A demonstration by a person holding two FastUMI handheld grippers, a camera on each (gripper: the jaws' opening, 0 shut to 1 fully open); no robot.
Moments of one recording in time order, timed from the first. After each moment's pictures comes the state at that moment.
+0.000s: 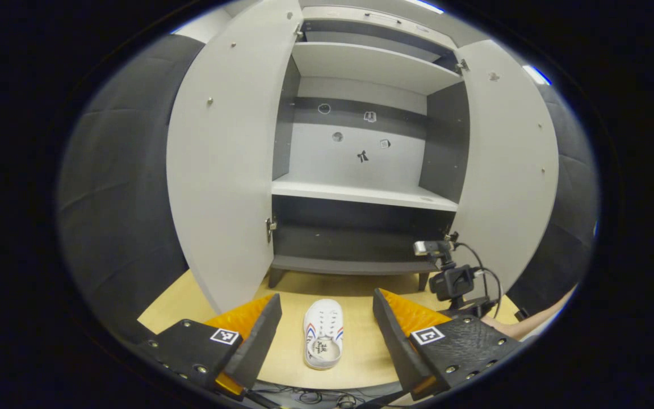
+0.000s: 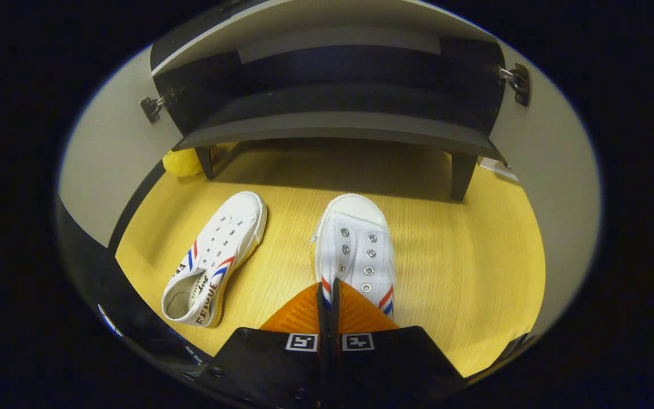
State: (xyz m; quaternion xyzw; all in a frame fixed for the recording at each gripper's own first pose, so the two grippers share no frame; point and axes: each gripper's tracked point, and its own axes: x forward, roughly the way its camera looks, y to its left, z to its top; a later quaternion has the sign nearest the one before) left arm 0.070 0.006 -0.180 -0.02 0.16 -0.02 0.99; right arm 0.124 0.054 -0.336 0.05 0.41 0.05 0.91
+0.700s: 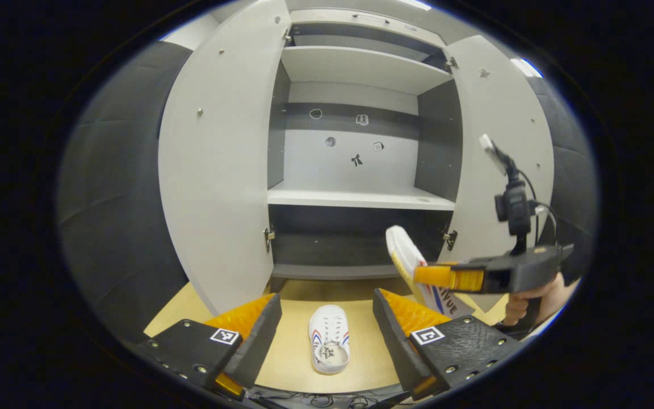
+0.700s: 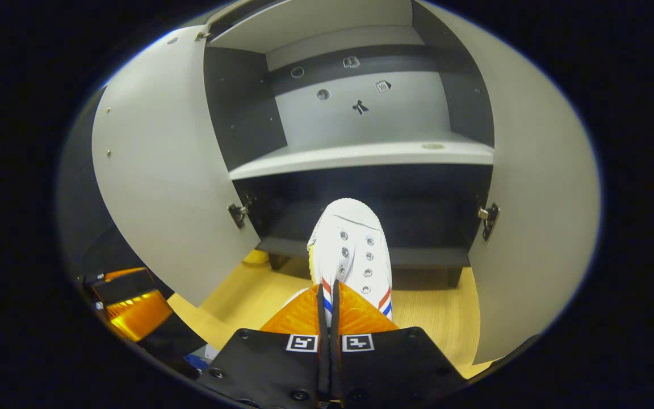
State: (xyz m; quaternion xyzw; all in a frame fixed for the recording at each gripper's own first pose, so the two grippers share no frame) left arm 0.077 0.009 -0.169 0.01 0.15 -0.03 0.99; right arm 0.118 0.091 -0.139 0.06 0.18 0.12 0.97
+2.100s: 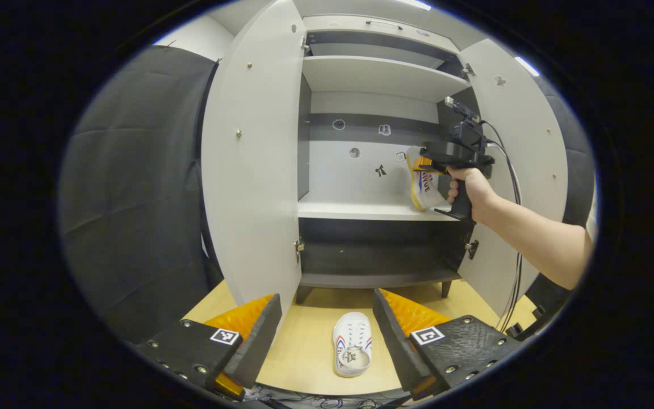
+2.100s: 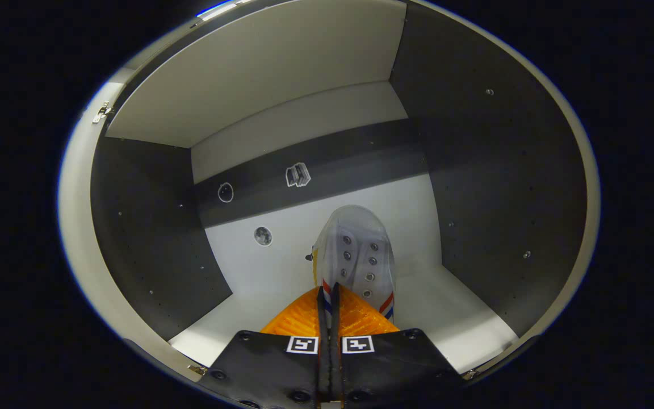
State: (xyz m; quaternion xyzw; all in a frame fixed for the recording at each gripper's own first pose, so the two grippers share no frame) left arm 0.073 0.048 -0.148 0.01 0.13 0.03 0.99; right arm 0.351 0.019 0.052 0.13 -0.01 -0.01 0.99
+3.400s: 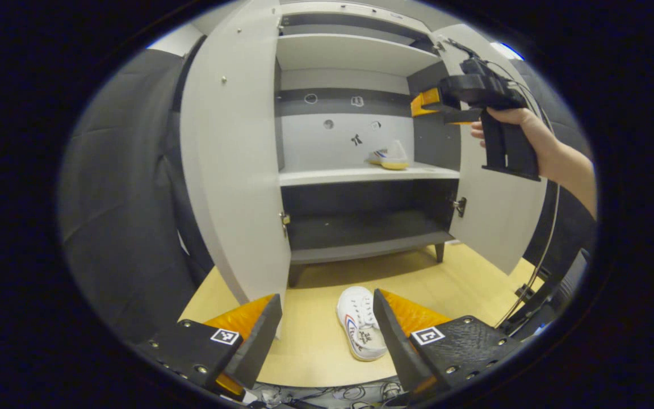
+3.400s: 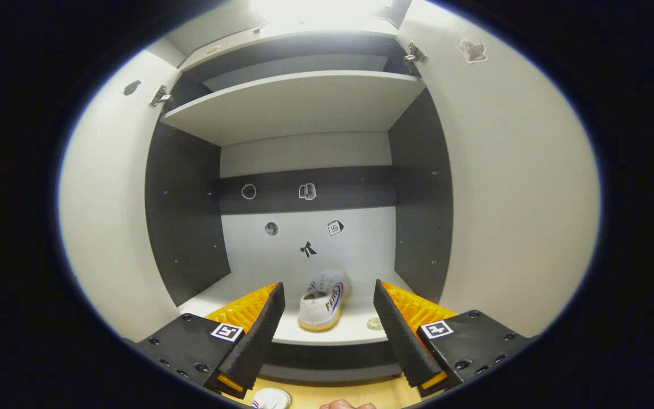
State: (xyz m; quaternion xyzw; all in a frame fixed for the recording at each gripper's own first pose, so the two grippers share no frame) left arm 0.076 0.055 -0.232 0.06 0.20 -0.08 0.98; right arm 0.167 0.035 0.052 0.02 -0.03 -0.08 1.00
